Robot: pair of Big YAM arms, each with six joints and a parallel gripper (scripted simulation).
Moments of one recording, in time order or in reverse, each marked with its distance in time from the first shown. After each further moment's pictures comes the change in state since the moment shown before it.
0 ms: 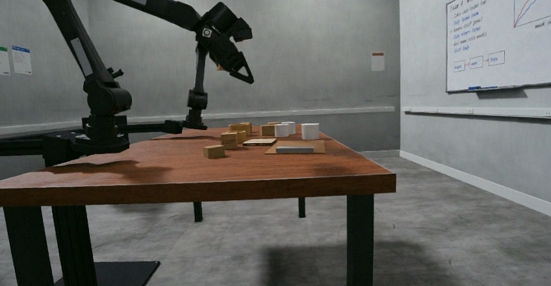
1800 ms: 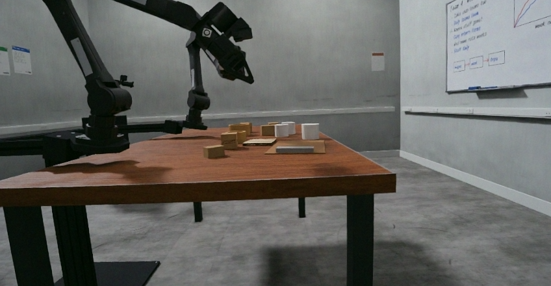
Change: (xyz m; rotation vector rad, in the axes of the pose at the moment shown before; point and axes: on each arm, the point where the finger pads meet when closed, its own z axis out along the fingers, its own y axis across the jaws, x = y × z) left arm -0.014 0.008 -0.007 0.558 -1.187 0.267; right arm 0.000 0.000 0.000 0.000 0.000 0.000
